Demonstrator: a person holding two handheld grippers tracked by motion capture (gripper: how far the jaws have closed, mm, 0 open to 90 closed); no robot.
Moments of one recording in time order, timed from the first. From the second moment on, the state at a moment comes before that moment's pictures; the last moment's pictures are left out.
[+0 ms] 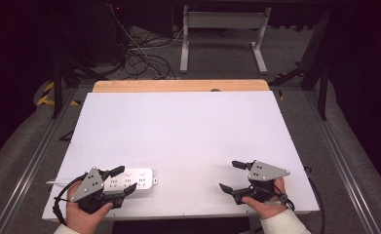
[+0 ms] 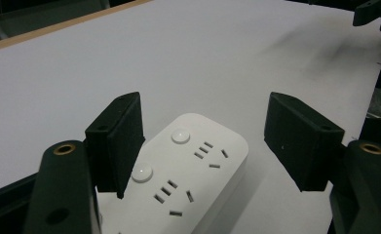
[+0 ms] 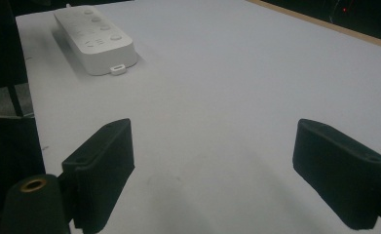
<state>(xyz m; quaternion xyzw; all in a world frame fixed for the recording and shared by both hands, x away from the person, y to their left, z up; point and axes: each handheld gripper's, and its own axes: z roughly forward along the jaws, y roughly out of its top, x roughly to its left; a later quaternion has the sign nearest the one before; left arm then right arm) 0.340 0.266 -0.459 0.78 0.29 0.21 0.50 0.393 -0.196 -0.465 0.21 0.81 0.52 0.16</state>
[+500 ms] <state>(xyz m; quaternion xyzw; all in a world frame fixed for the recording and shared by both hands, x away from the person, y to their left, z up) 0.338 0.265 -0.453 0.79 0.29 0.22 0.50 0.394 -0.195 -0.466 0.21 0.82 0.51 0.16</state>
